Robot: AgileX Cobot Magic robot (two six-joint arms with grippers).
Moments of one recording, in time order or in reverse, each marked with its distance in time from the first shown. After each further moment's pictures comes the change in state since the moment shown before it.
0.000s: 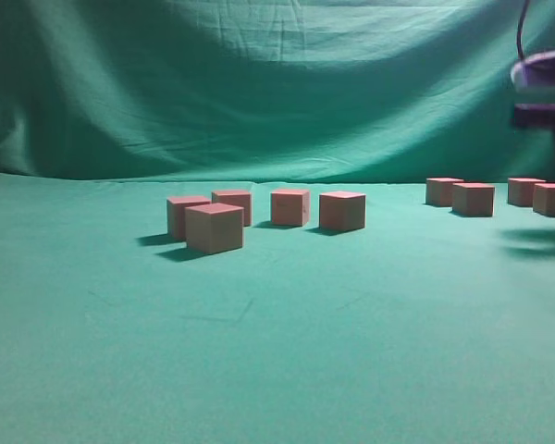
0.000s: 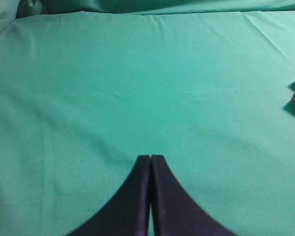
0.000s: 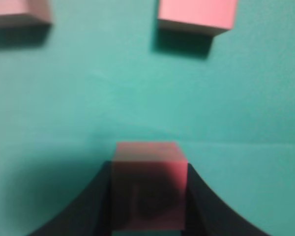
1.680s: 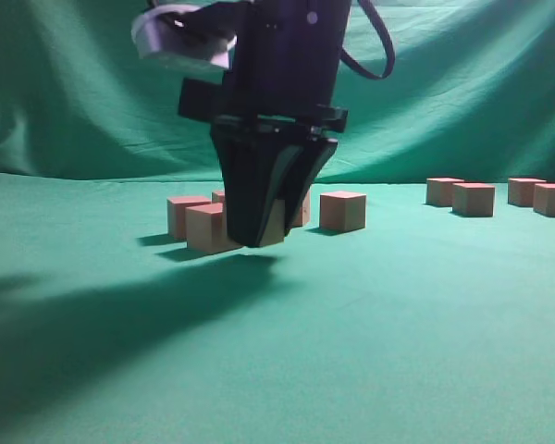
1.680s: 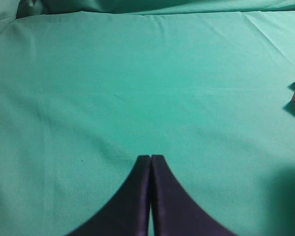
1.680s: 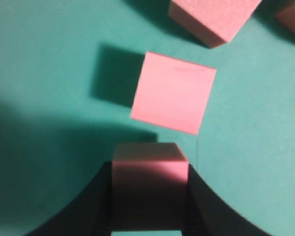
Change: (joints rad) left arm 0.000 0.000 0.000 0.000 0.000 0.000; right arm 0.686 0.059 -0.112 0.093 0.026 -0.392
